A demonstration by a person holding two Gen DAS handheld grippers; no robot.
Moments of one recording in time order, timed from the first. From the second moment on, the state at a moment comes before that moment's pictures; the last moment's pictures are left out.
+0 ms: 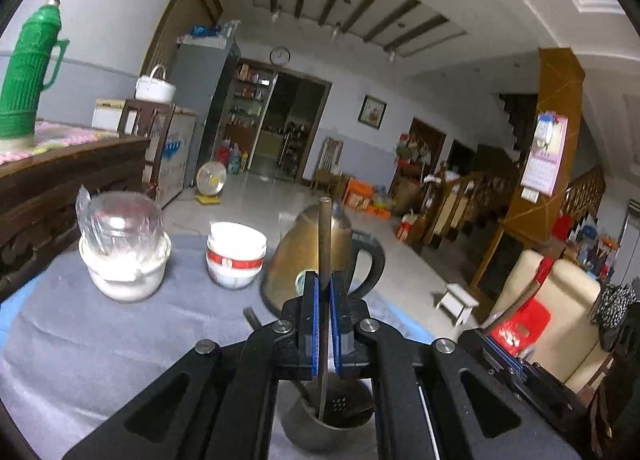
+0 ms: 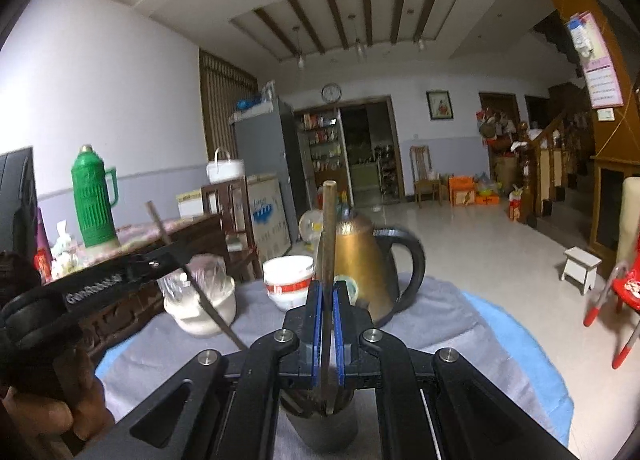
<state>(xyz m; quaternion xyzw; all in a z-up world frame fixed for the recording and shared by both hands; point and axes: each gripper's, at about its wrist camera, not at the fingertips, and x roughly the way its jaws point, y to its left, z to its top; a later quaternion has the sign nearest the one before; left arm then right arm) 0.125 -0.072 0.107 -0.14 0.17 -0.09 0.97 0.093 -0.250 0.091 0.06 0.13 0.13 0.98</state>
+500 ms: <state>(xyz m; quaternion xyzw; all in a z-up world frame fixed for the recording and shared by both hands) 0.038 0.005 0.119 -0.16 0.15 -0.04 0.97 0.050 -0.245 0.109 0.03 0.10 0.08 0.99</state>
